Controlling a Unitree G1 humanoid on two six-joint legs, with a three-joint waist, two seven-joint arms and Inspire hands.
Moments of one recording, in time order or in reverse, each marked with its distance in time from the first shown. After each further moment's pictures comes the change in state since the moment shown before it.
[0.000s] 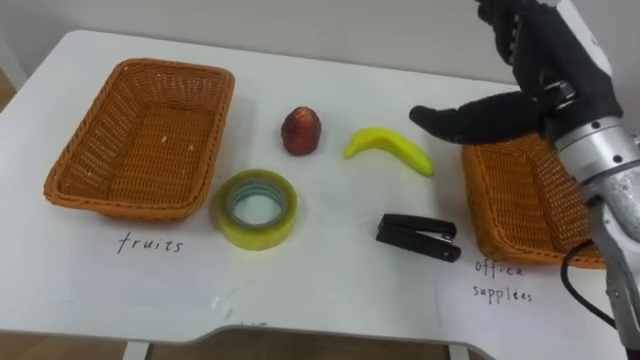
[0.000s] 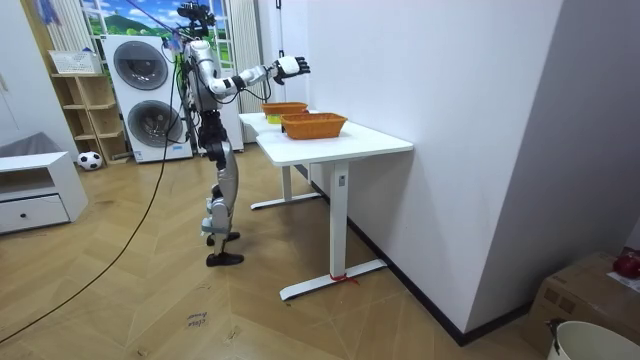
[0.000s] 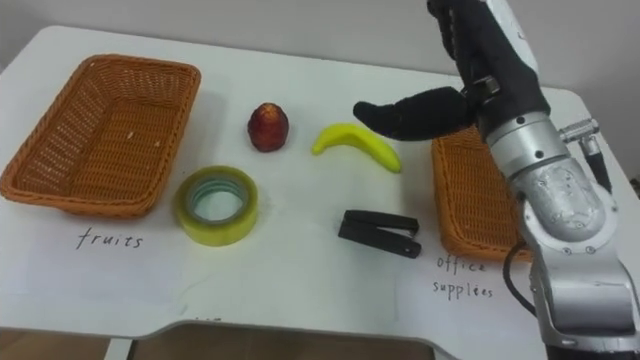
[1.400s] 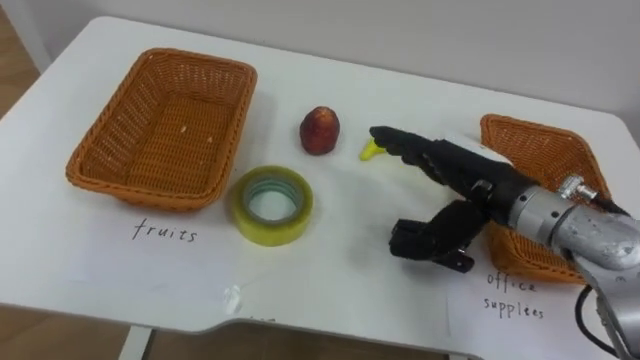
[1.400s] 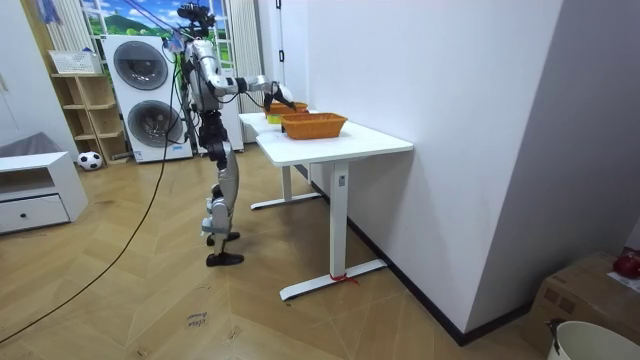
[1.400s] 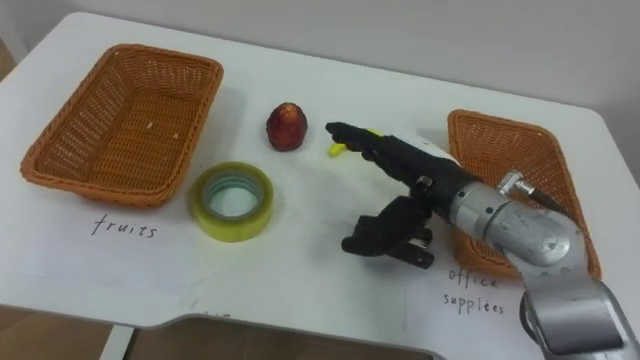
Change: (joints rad) left arm -0.045 0.046 -0.086 0.002 -0.008 0.016 -0.019; right arm 0.075 -0.104 0.181 0.143 -0.075 0.064 0.361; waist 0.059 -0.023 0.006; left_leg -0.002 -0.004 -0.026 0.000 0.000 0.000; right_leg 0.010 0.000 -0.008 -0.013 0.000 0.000
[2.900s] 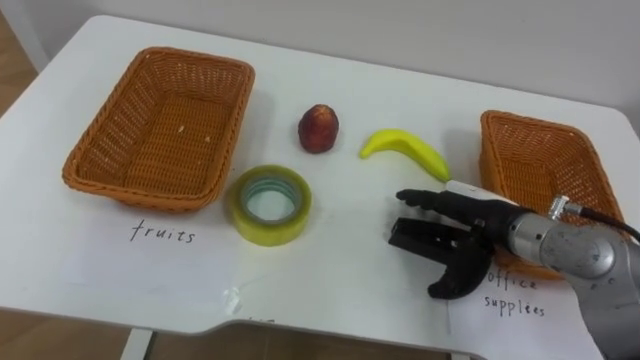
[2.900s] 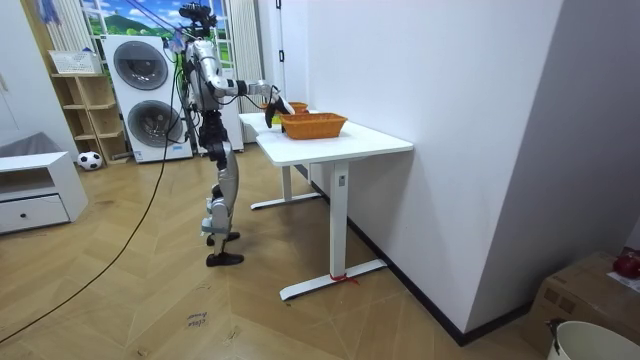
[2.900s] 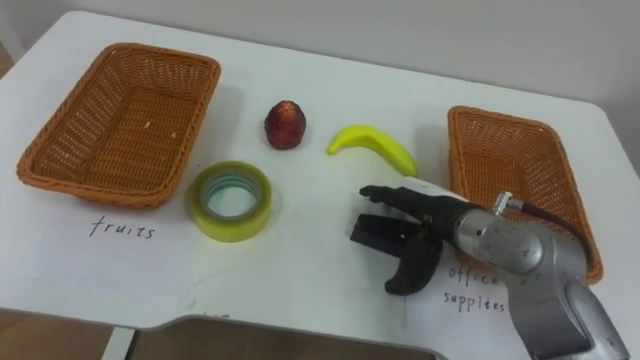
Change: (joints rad) left arm -0.020 -0.009 -0.011 -0.002 -0.013 0.042 0.003; right arm 0.001 0.001 0.029 0.022 -0.429 0.110 0.119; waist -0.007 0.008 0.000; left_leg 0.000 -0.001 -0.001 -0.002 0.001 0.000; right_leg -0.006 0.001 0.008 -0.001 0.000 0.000
